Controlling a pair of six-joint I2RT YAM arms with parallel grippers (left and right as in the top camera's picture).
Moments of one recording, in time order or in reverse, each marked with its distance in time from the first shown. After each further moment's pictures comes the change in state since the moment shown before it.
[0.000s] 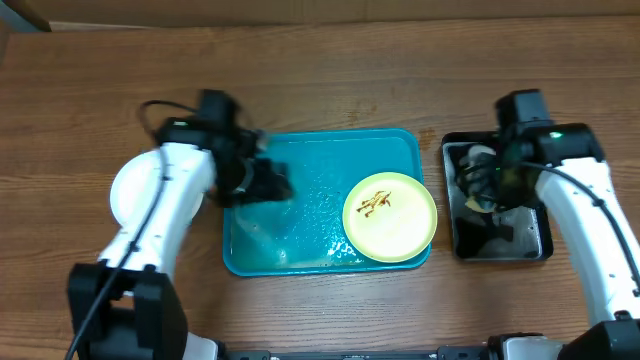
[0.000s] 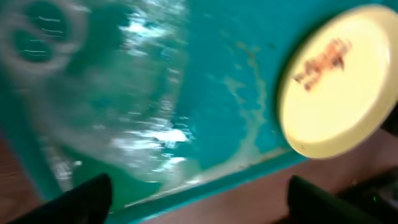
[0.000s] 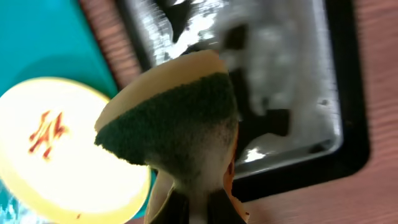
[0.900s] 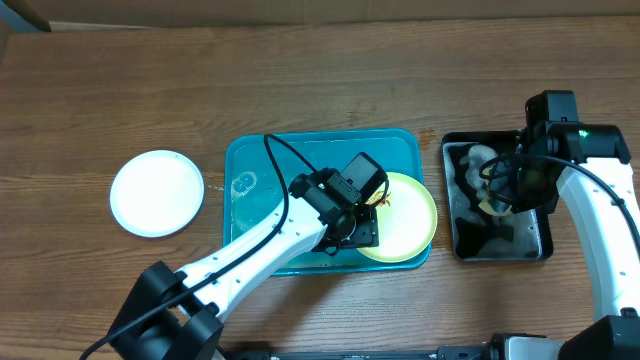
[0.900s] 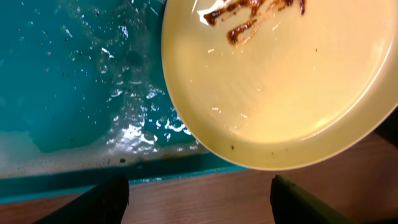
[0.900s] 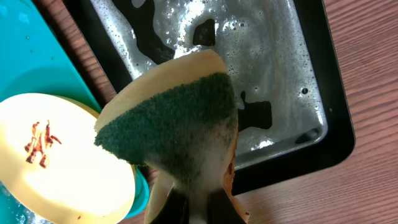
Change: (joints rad) left arm -0.612 0.010 -0.100 0.237 -0.270 -0.723; right arm -0.104 0.000 0.000 -0.027 -0.055 -0.034
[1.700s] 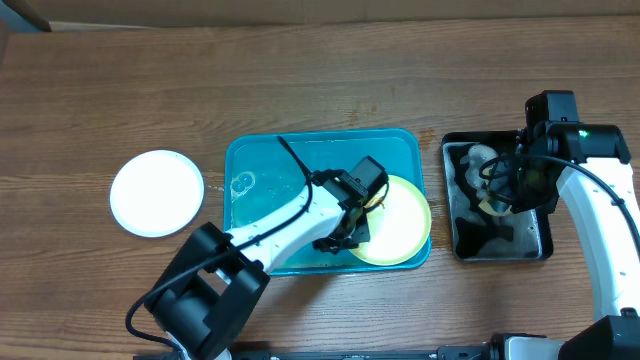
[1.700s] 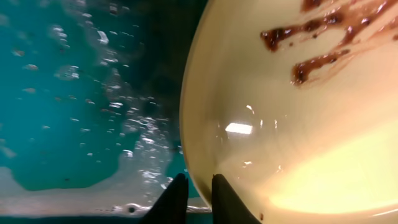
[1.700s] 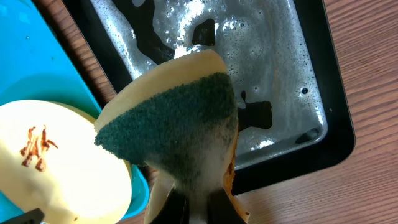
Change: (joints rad) left arm 0.025 0.183 0.000 0.028 -0.039 -0.042; right arm 0.000 0.000 0.000 0.000 0.000 0.000
